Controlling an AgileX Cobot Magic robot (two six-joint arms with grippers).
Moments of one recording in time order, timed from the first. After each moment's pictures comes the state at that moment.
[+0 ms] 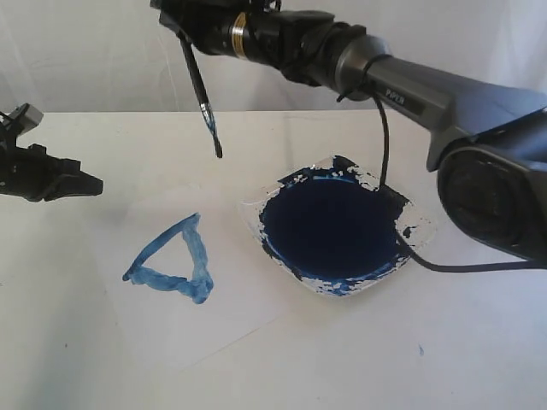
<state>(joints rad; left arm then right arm) 0.17 2.08 -1.27 -1.30 0.87 1.38 0.65 2.39 -2.23 -1.47 -0.39 2.08</state>
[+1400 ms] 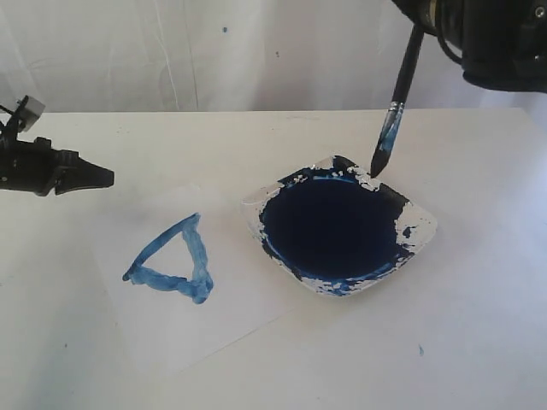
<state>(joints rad) 0.17 2.08 -1.27 -1.37 1.02 1.42 0.67 1.51 -1.20 -1.59 0.59 2.09</state>
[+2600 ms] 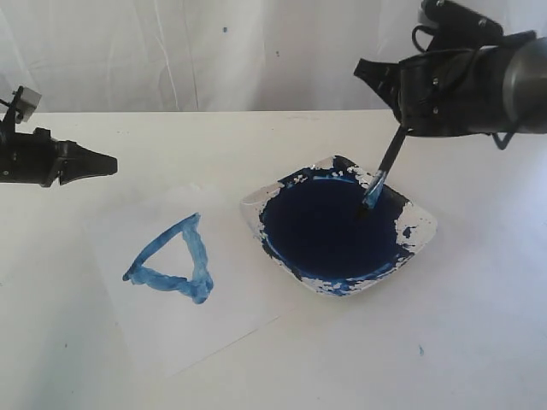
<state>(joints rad) 0.17 2.08 -1.27 -1.46 1.06 1.50 0.57 1.84 -1.25 -1.44 0.61 2.09</state>
